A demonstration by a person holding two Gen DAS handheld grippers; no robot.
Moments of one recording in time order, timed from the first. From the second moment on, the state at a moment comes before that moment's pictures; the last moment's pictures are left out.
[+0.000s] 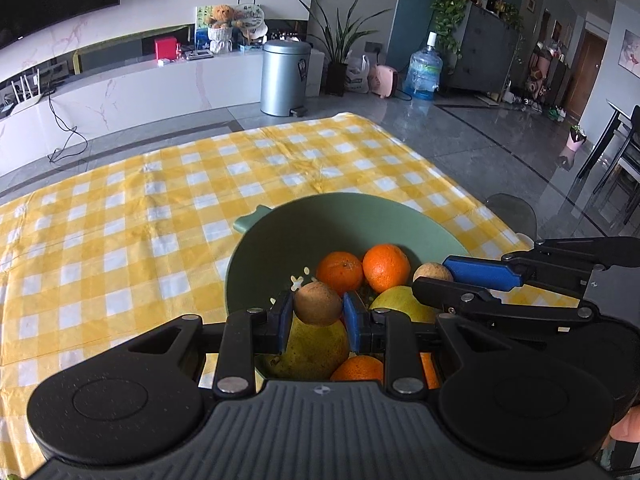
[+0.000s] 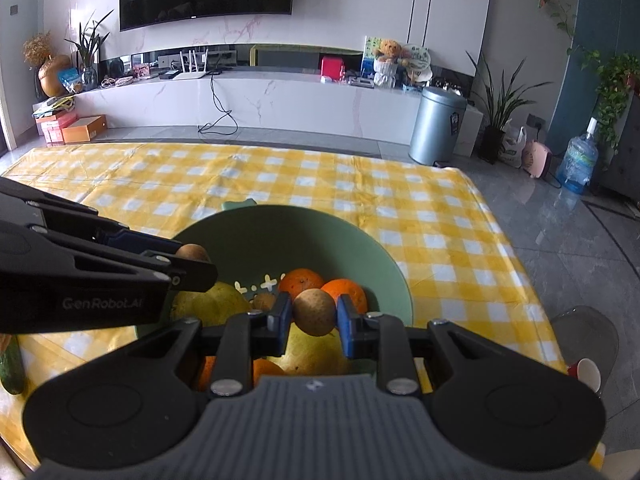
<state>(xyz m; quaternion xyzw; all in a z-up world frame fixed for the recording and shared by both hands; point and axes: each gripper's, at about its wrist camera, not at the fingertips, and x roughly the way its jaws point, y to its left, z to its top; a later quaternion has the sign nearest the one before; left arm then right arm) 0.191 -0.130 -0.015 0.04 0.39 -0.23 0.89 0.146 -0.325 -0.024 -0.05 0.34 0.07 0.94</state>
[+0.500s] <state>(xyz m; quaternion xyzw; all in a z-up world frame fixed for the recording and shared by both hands) 0.201 -0.132 -0.025 0.04 0.40 -0.24 0.89 0.156 -0.324 -0.039 -0.05 0.36 0.08 0.93</state>
